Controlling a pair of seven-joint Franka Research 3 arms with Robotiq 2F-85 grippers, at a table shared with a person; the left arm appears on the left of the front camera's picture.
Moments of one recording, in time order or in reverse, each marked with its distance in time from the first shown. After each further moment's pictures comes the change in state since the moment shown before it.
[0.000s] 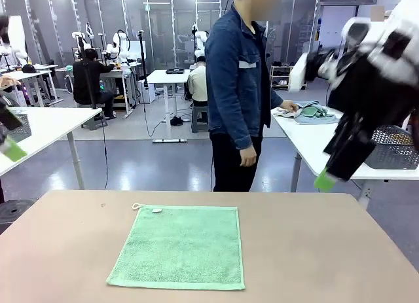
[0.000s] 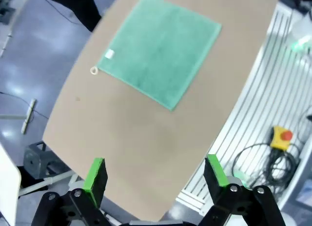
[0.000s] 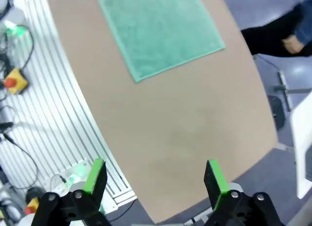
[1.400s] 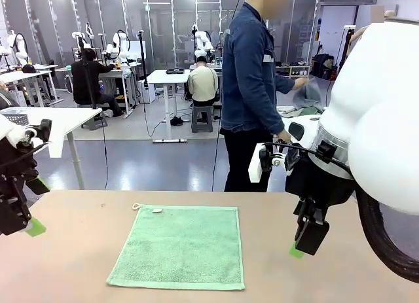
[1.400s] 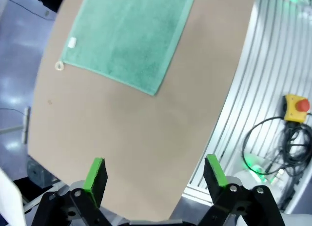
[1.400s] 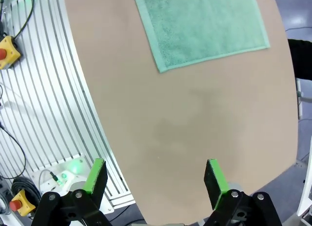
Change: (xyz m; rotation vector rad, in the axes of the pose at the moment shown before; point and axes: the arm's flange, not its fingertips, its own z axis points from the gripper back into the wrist) left arm -0.022 -0.044 -0.108 -0.047 0.112 -0.170; right arm 0.004 0.034 -0.115 0.046 0.100 0.114
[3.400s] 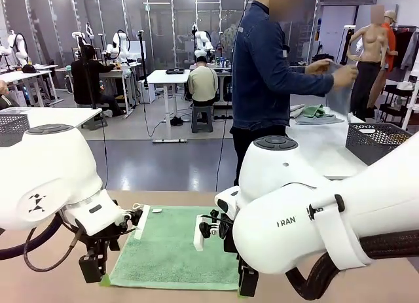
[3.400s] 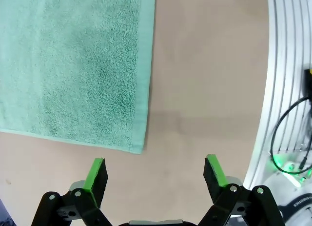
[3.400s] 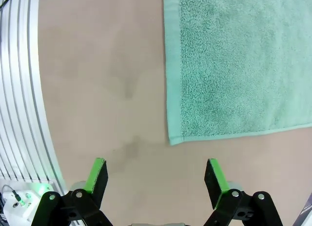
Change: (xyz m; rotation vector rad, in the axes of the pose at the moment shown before) left arm 0.043 0.026 -0.218 -0.225 0.120 -0.265; right arm 0.067 -0.010 -0.184 0.093 0.070 0.241
